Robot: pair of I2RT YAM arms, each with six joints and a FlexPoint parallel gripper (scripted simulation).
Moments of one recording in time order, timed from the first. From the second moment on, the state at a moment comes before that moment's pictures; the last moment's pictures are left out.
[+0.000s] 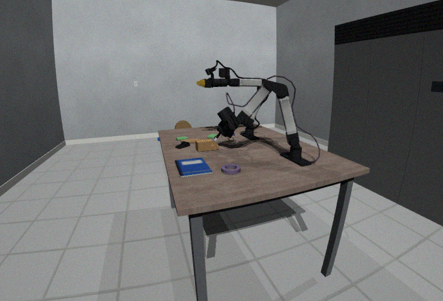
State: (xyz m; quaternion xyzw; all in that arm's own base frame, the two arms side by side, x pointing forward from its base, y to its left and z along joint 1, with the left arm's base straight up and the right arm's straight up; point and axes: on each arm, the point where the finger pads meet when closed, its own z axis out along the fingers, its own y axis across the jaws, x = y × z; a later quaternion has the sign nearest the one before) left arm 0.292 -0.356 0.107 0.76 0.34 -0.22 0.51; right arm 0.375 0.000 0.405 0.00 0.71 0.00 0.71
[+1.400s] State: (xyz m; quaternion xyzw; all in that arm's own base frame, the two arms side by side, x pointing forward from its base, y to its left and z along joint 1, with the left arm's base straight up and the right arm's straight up) left arm 0.306 -0.354 0.092 0.76 0.33 -0.23 0.51; right arm 0.375 0.000 0.405 0.00 0.71 0.00 0.71
